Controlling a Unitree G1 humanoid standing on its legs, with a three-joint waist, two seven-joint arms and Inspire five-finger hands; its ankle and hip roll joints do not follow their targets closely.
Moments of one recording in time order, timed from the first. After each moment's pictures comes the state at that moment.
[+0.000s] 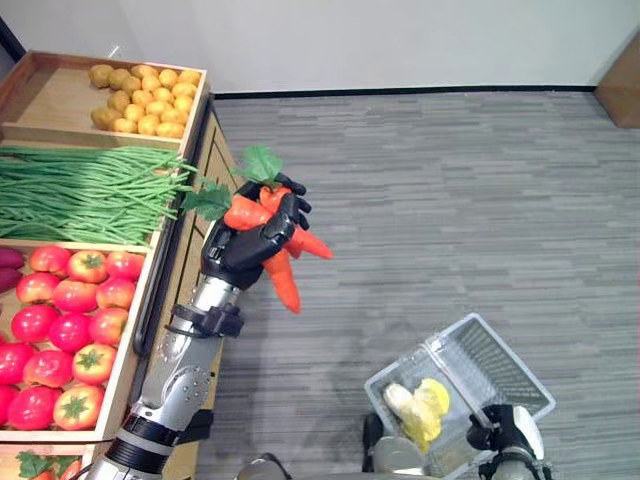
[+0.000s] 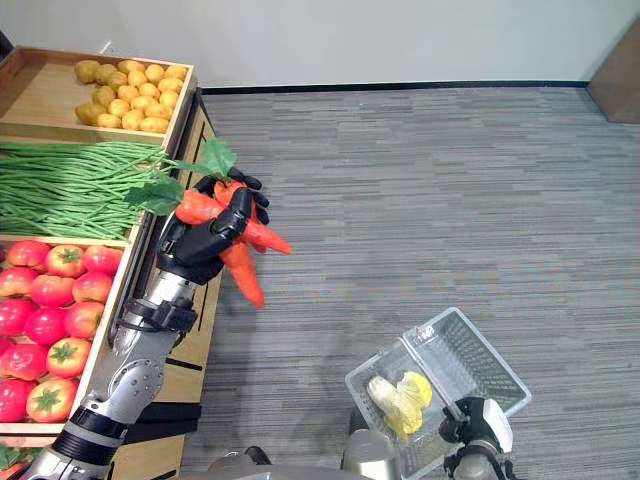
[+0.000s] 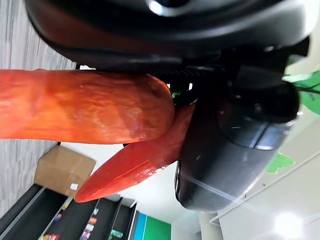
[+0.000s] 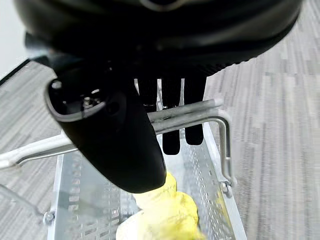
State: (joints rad) left arm -0.09 0.49 -0.25 -0.14 -0.98 -0.27 -0.22; right arm 0.11 -0.33 0.06 1.05 -0.18 -0.12 -0.42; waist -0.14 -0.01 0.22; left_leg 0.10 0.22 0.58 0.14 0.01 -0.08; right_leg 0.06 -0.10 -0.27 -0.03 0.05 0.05
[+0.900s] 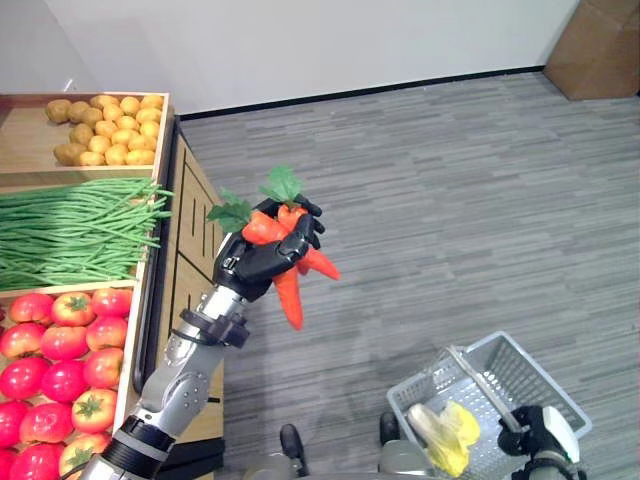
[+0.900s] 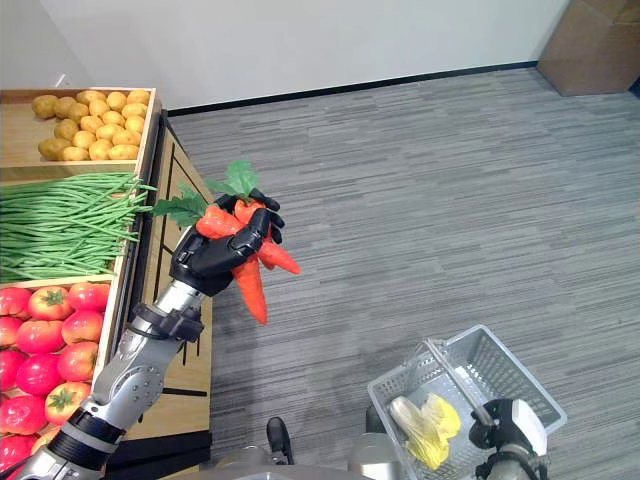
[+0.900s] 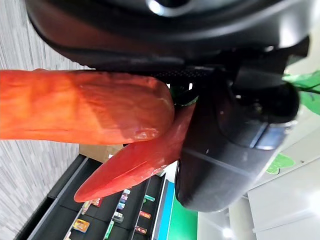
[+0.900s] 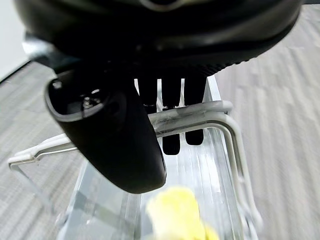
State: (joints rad) left arm -0.09 0.57 -0.31 -0.12 -0.98 -0.26 -0.24; right arm 0.08 -0.51 0.07 1.03 -0.21 -0.14 -0.39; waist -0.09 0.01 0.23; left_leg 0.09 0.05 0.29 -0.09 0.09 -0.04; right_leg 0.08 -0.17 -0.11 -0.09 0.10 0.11
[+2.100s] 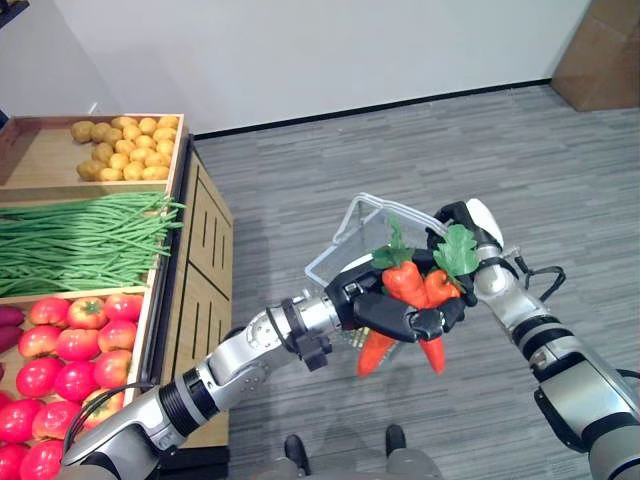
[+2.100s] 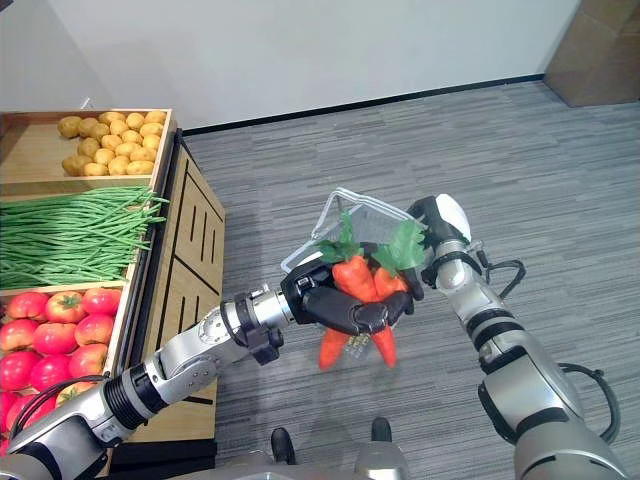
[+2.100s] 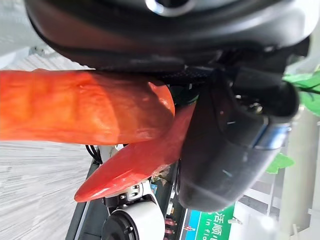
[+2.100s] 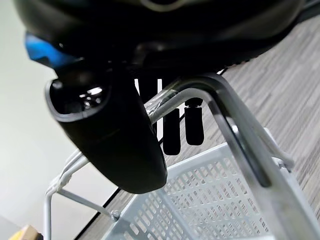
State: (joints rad) left arm -0.45 0.53 -0.84 -0.12 -0.88 -0.14 -0.29; right arm -0.70 -0.56 0.52 0.92 0.07 -0.11 -0.28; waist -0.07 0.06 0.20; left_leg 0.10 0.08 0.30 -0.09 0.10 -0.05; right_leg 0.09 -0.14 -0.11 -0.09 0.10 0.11
